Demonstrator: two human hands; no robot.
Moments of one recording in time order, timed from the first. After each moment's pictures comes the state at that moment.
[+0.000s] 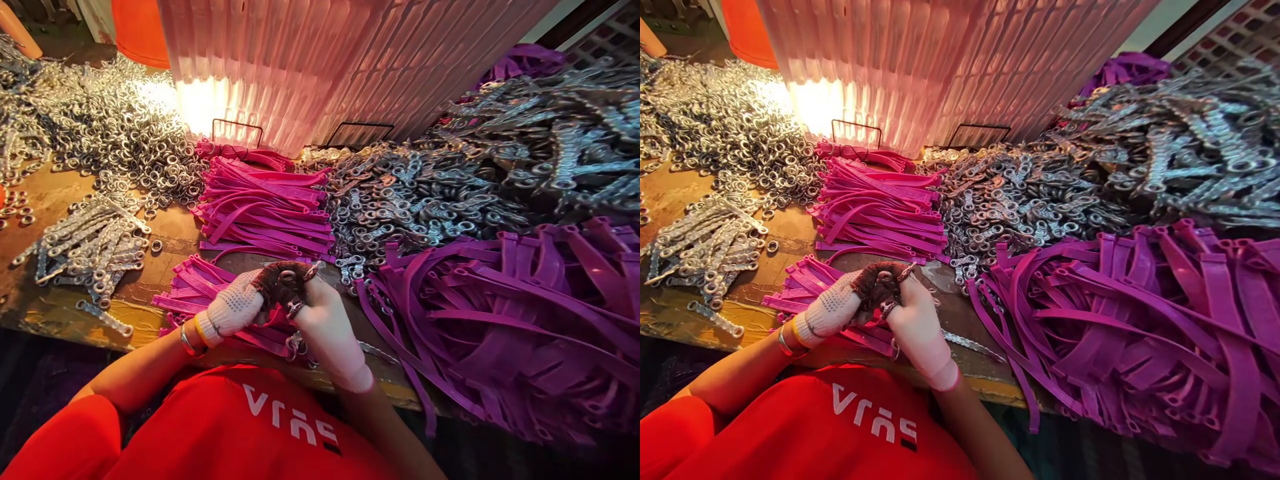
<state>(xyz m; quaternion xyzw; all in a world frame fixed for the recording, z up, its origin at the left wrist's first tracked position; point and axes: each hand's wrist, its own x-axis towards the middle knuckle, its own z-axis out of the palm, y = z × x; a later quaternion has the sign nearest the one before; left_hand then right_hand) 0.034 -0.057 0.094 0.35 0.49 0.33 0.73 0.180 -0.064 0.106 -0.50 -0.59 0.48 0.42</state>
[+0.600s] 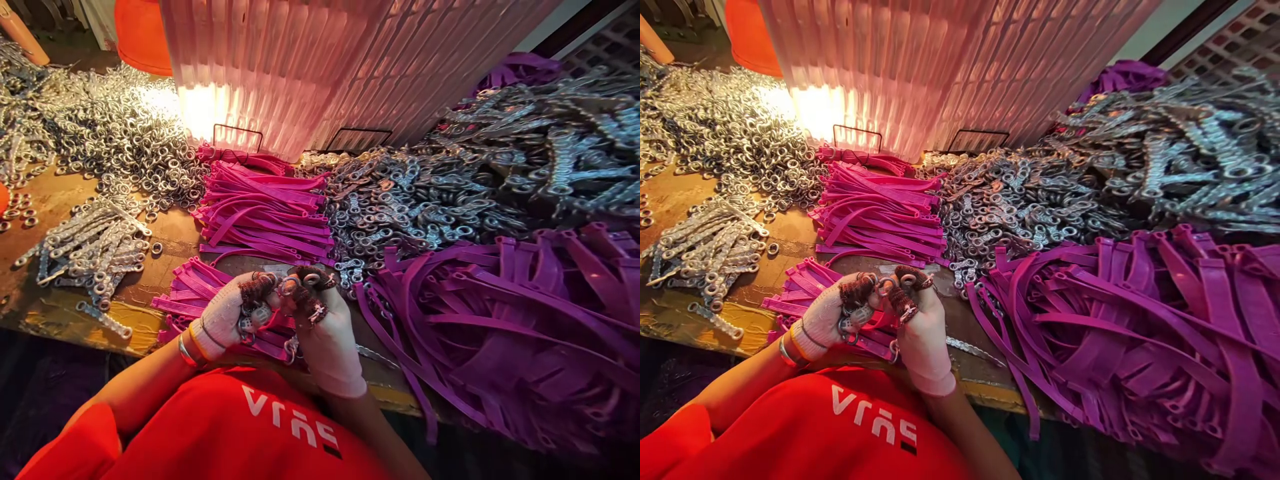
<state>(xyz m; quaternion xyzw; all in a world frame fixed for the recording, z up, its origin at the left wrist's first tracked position) 0.033 -0.060 0.090 0.17 0.34 0.37 0.85 0.177 -0.077 0.088 -0.51 -0.40 0.53 0.54</state>
